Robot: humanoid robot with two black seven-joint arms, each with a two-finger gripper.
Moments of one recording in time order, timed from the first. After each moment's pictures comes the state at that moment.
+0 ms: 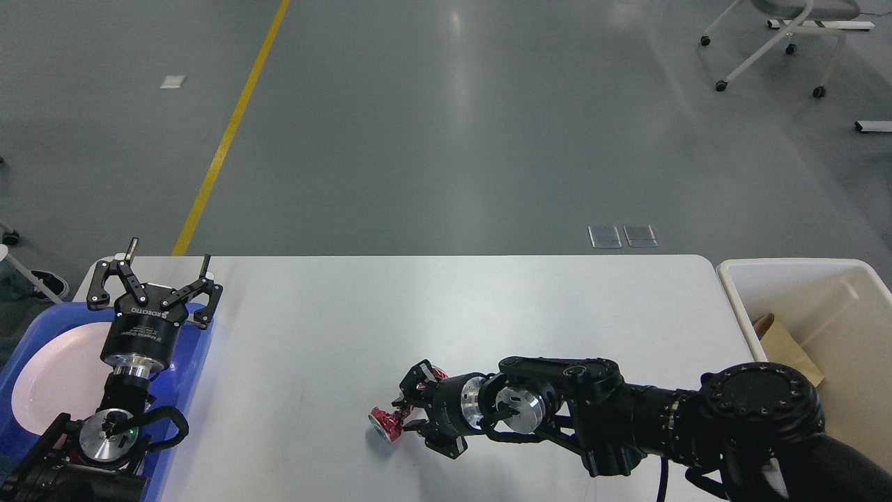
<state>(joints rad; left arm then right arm) -0.31 0.14 -1.55 -0.64 0.11 -0.71 -0.11 0.90 0.18 -0.22 0.68 0.16 0.11 -0.23</state>
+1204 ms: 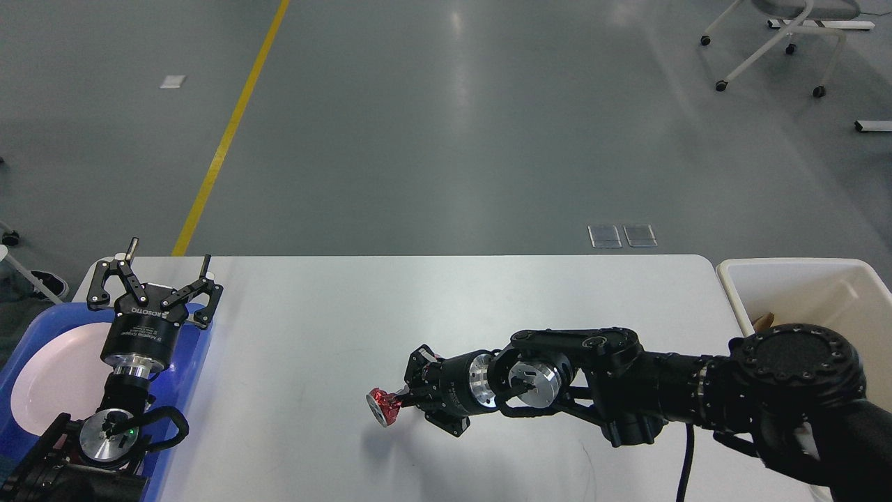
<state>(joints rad) -0.31 0.14 -1.55 -0.64 0.11 -0.71 -0.11 1.06 0.04 -0.29 0.90 0.17 0.14 -0.25</state>
